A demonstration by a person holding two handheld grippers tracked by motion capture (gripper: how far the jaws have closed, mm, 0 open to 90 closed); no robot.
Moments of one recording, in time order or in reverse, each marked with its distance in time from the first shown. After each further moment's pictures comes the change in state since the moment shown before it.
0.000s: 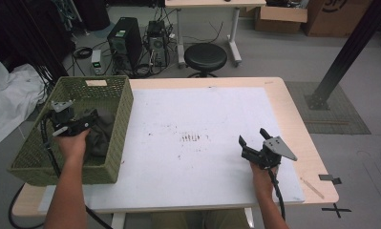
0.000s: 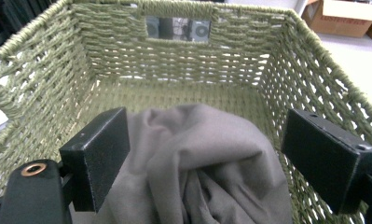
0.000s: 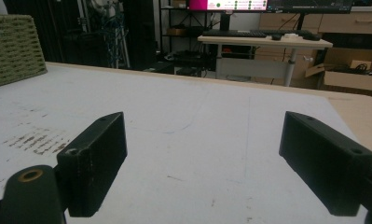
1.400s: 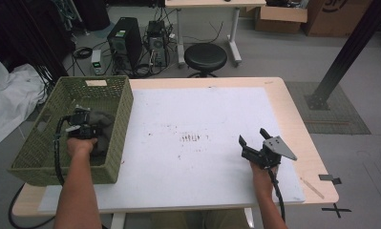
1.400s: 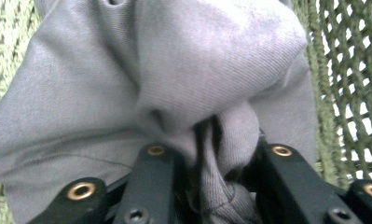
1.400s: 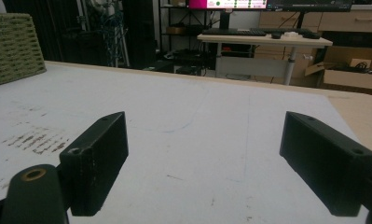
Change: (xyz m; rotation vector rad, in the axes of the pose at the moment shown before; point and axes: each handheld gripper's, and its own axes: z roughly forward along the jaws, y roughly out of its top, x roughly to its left) left arm 0.001 -0.022 0.048 0.464 -0.048 -0.045; right arm 0.000 0.000 0.000 0.005 -0.002 0.002
